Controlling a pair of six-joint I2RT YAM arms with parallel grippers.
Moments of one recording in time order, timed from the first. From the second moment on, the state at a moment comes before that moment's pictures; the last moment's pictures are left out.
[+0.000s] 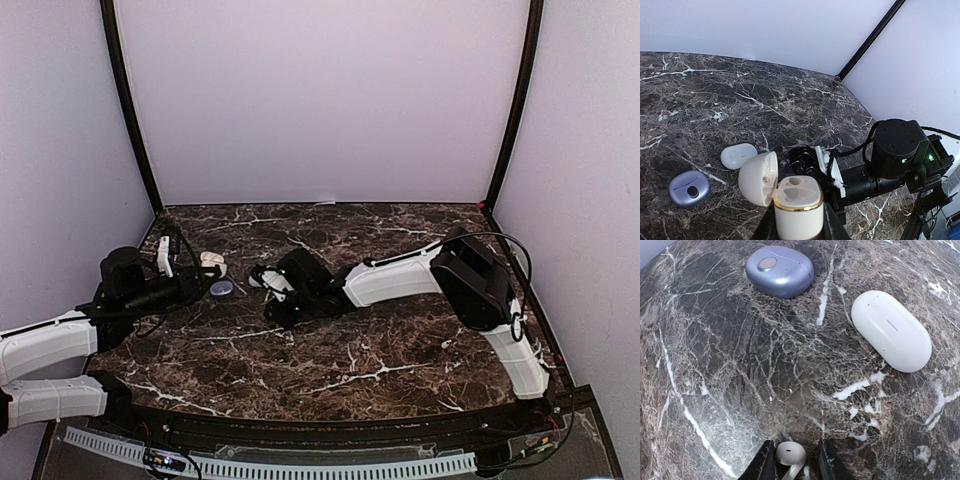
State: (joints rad) left arm -0.39 0.90 0.34 0.30 0.34 -0.47; right arm 1.04 2.33 1.64 -0.07 -0.09 0.07
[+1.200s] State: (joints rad) left arm -0.55 1.28 0.41 0.50 0.50 -0.49; right arm 1.01 1.59 0.72 -0.08 0.27 0.40
